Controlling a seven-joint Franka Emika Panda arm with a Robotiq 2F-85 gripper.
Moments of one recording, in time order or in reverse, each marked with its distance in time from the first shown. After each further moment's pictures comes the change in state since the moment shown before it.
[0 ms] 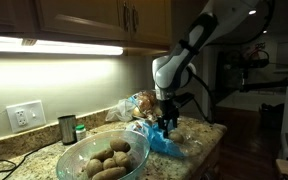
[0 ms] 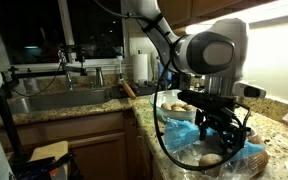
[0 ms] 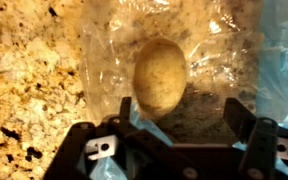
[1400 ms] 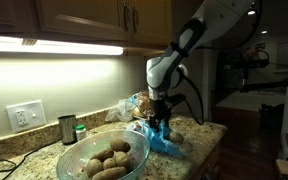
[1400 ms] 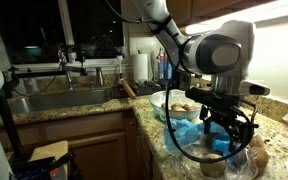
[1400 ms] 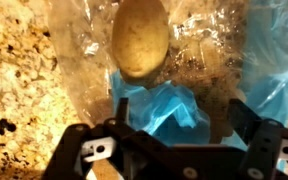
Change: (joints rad) arm -0.030 0.073 0.054 0.112 0.046 -0.014 -0.044
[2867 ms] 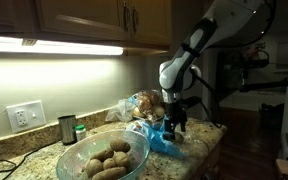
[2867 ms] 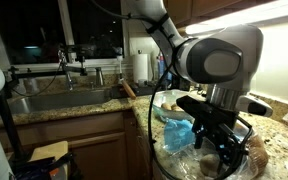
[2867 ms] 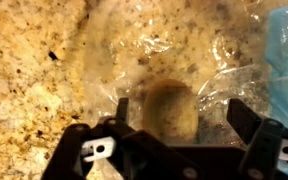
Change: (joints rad) arm -0.027 -0.071 -0.048 -0.149 0.043 -0.029 -0.009
